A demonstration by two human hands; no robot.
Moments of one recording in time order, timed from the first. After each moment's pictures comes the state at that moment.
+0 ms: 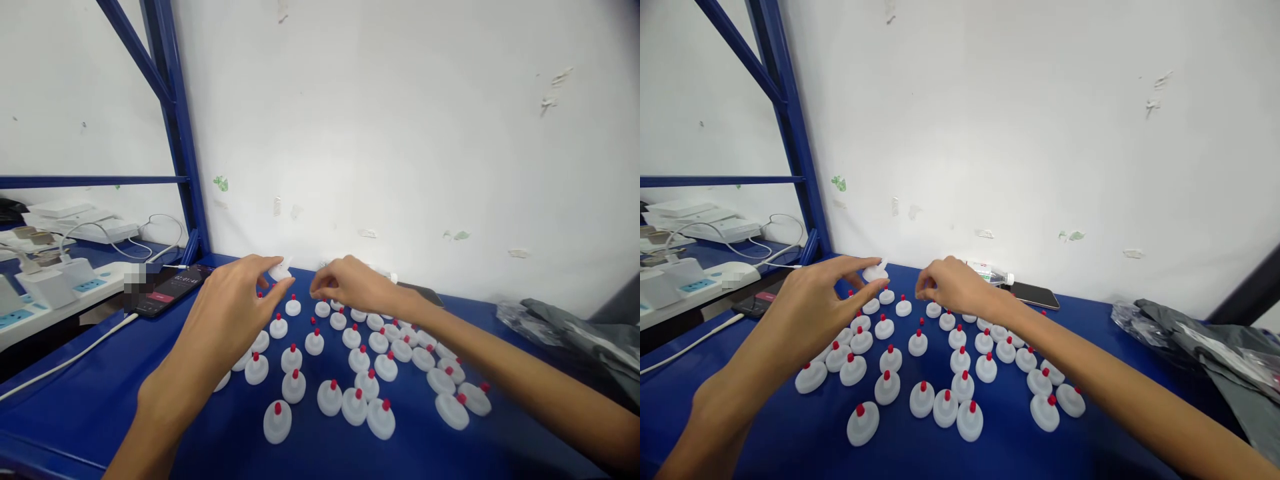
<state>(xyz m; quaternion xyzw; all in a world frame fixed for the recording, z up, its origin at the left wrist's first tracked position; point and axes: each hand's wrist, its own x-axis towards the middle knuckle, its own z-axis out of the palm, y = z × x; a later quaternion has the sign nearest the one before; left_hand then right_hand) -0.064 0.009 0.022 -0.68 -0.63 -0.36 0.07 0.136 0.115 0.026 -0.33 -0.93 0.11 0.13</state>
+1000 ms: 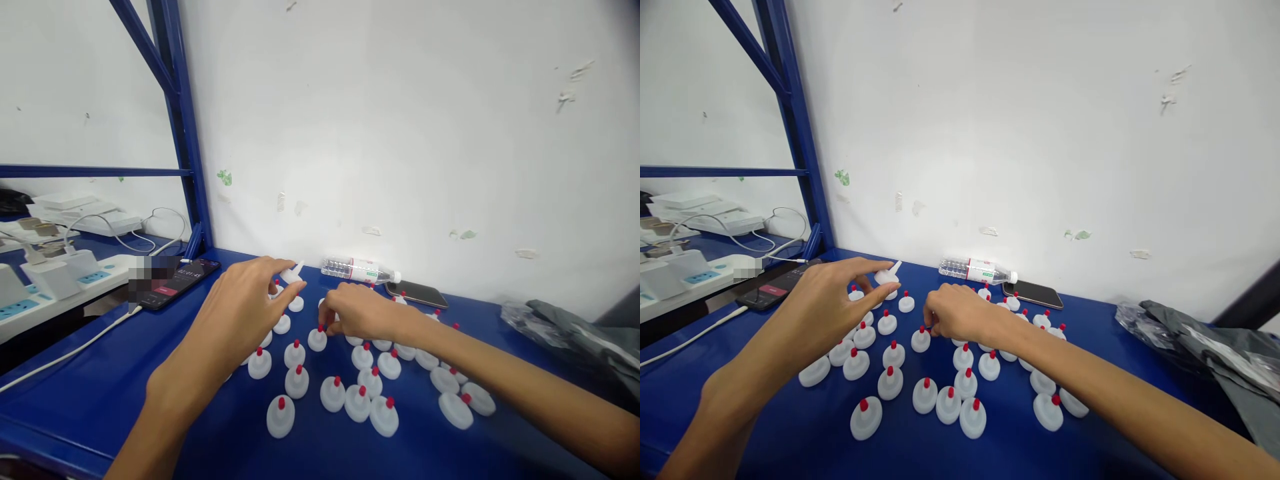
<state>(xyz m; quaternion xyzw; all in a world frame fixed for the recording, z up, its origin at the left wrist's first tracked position) -0.061 0.011 0.021 -0.71 -0.63 -0.31 0.03 0.138 0.109 -0.008 -0.32 -0.94 0.06 -0.02</state>
